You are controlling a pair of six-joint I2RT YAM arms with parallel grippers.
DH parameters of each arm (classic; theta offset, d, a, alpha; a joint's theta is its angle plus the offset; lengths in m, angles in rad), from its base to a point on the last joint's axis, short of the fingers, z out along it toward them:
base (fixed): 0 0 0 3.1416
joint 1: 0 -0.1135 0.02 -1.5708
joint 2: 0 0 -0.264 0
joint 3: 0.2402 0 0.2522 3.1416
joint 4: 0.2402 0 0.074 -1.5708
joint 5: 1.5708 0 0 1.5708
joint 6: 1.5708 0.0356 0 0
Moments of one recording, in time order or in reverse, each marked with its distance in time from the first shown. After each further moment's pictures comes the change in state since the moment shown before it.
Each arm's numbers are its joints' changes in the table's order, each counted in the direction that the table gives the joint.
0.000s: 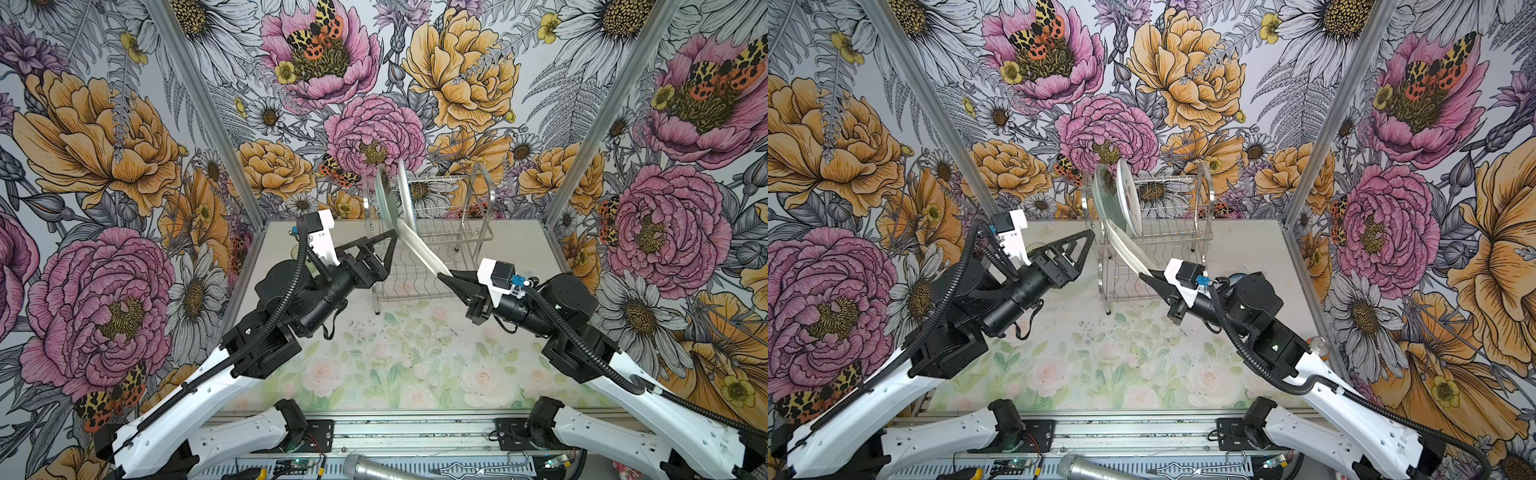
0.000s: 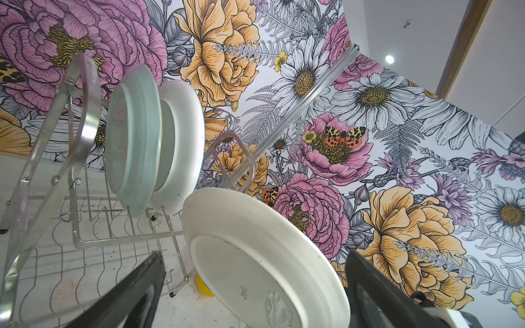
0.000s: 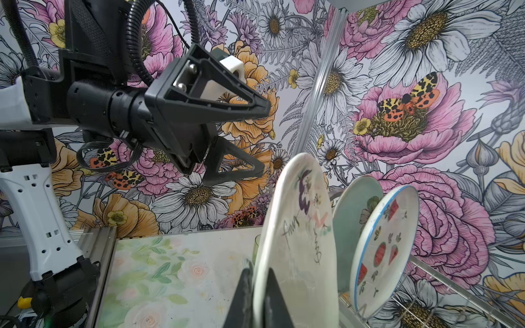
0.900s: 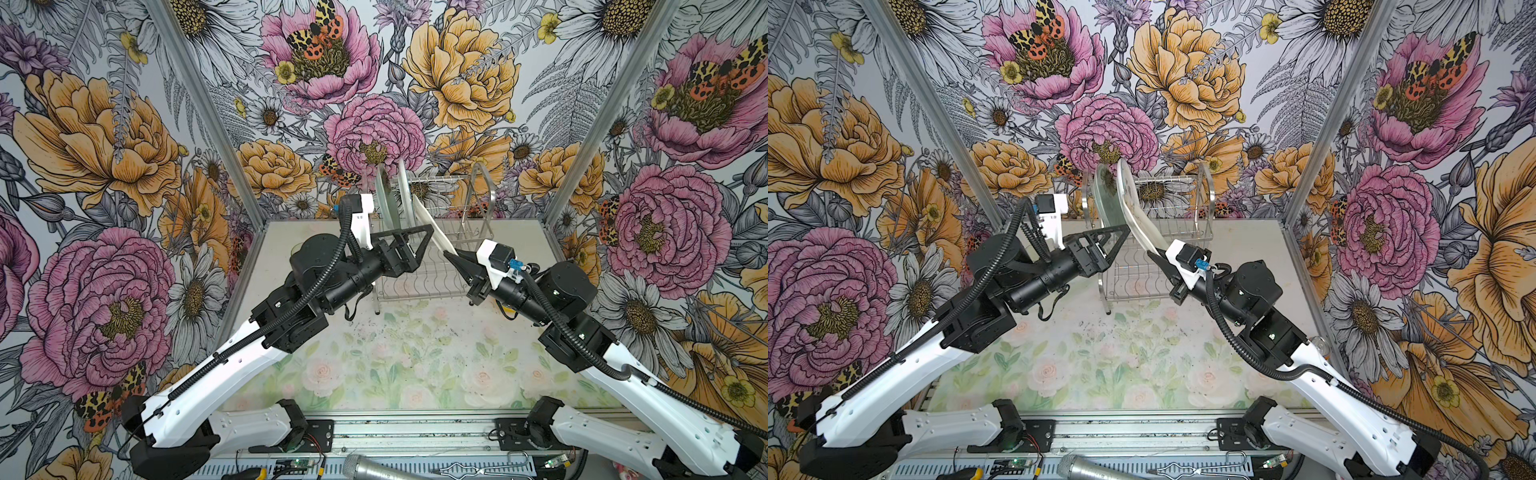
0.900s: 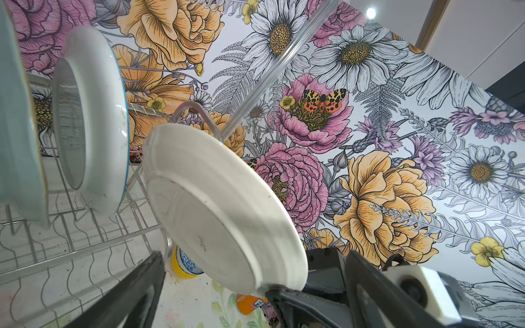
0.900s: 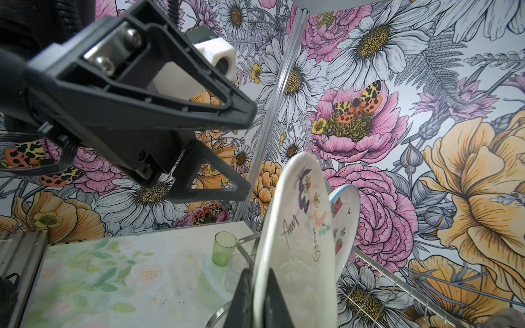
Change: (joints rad) left arm -0.002 -0.170 0.138 0.005 0.182 0.003; right arm 0.086 -0.051 0.057 -0.004 0.078 -0.072
